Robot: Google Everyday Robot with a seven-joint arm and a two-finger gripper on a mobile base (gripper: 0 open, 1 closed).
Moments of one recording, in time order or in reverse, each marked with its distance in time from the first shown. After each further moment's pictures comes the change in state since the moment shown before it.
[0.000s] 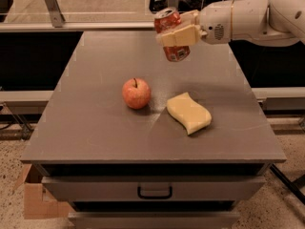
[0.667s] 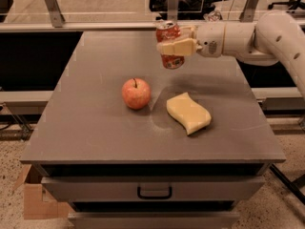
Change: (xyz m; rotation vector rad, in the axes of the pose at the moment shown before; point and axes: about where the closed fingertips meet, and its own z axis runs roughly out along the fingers) arm 0.043 -0.029 0.021 -0.030 -0.123 0.057
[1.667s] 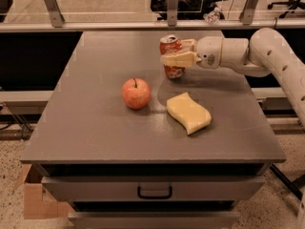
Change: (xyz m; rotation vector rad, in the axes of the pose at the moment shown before) arm 0.052 -0.024 0.002 -0.007 -0.008 0.023
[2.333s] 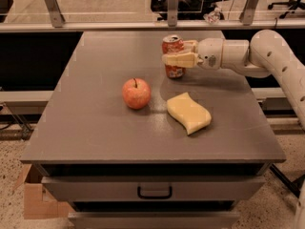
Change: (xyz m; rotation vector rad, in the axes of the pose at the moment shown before) arm 0.013 -0.009 -0.006 0.016 0.022 0.015
